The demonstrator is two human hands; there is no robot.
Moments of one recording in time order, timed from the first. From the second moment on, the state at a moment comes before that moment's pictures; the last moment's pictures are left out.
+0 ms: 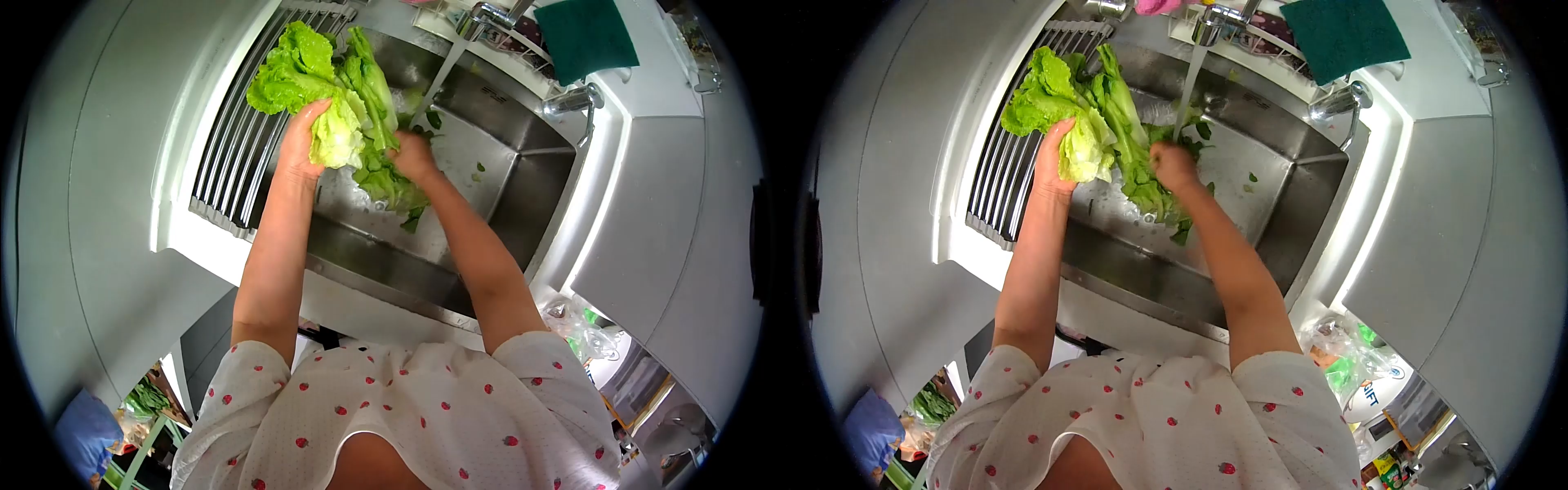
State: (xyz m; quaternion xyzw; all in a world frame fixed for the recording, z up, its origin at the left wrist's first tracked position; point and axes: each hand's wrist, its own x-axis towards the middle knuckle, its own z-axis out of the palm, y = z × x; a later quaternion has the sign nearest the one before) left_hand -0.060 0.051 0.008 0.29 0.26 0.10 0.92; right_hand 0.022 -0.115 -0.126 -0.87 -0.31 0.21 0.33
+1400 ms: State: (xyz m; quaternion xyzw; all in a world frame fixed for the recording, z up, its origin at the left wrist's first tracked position) left_hand -0.009 0.035 0.025 0.25 0.19 0.11 0.94; right_hand 0.026 -0.143 -0.062 -0.79 -0.11 0.15 0.58
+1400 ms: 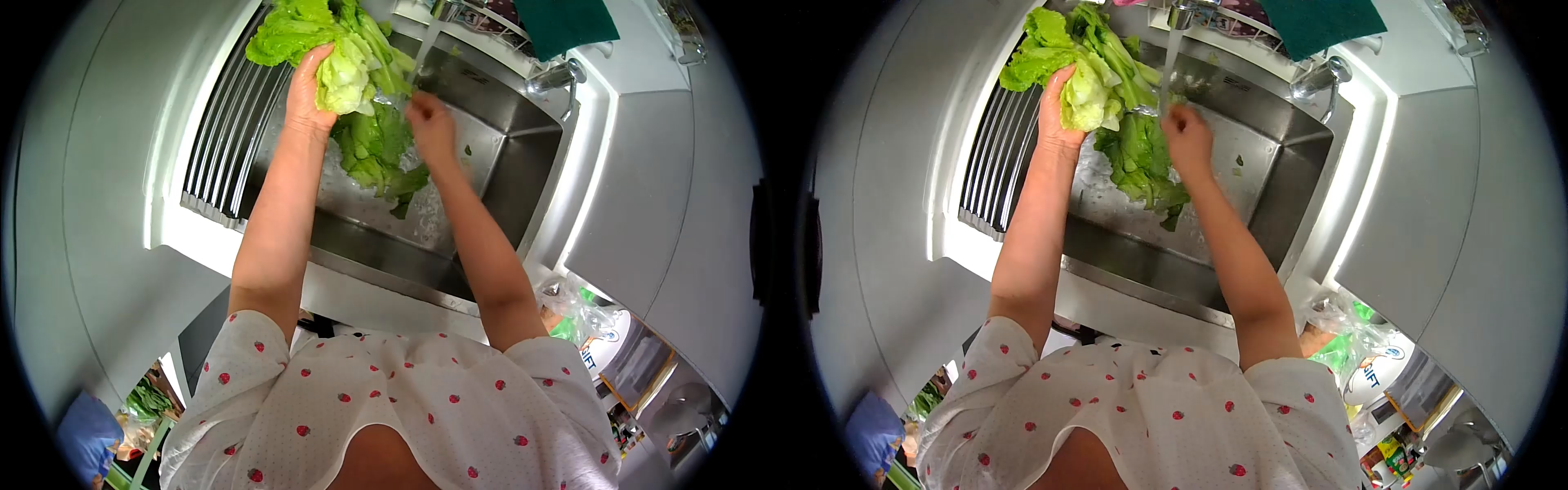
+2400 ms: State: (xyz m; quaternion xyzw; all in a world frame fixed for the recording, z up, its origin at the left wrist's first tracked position) left_hand -0.060 0.042 0.008 0.26 0.27 0.12 0.92; right_hand 0.084 -0.119 -0.018 -0.57 0.07 0.37 0.73
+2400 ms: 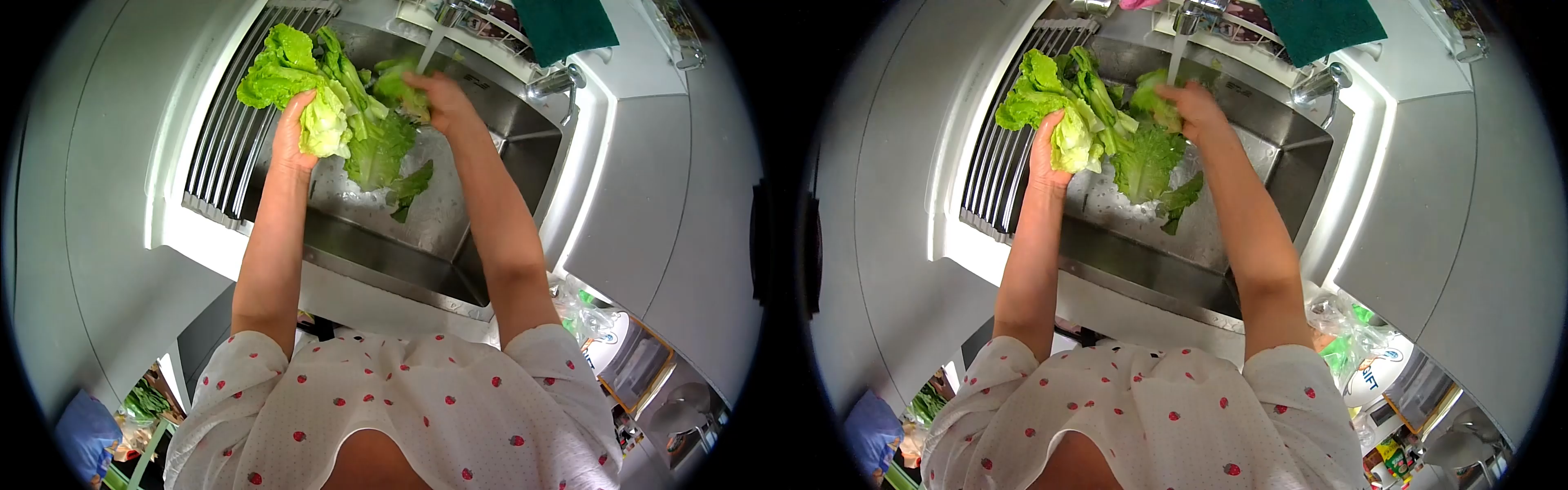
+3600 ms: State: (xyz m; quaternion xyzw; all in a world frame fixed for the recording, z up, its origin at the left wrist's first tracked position) left_hand -0.076 0.038 0.010 0.19 0.22 0.17 0.94; right_hand 0.074 -0.118 0.006 -0.67 0.00 0.32 0.67
